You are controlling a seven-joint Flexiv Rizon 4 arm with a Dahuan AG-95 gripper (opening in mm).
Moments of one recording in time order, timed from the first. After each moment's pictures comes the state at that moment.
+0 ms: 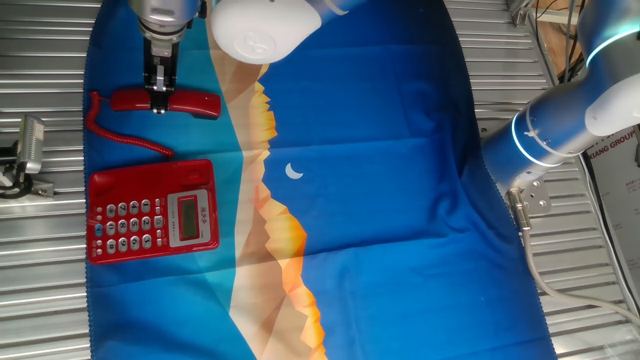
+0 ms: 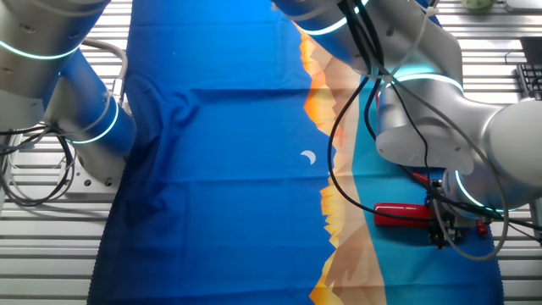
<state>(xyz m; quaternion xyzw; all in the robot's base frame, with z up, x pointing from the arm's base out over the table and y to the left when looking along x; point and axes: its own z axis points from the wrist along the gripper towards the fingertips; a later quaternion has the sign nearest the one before) 0.683 -0.173 0.029 0.03 1.00 0.02 0.05</state>
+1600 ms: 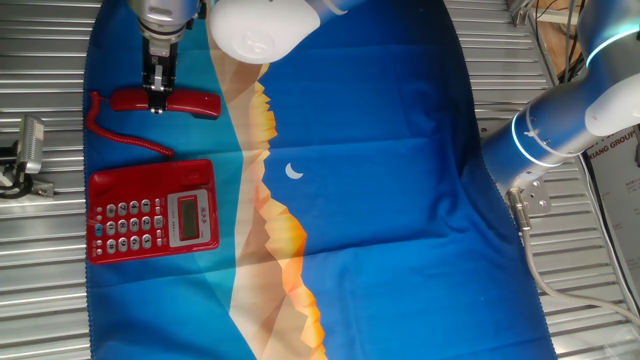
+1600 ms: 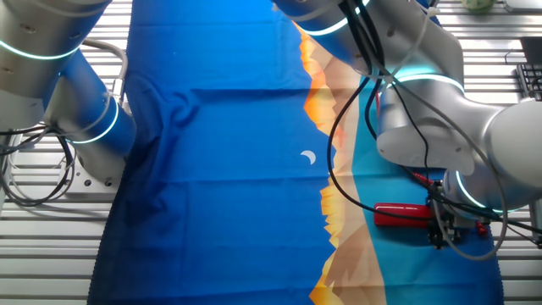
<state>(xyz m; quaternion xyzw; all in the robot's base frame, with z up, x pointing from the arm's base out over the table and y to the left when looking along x) 0.684 -0.173 0.029 0.05 1.00 0.02 0.05</state>
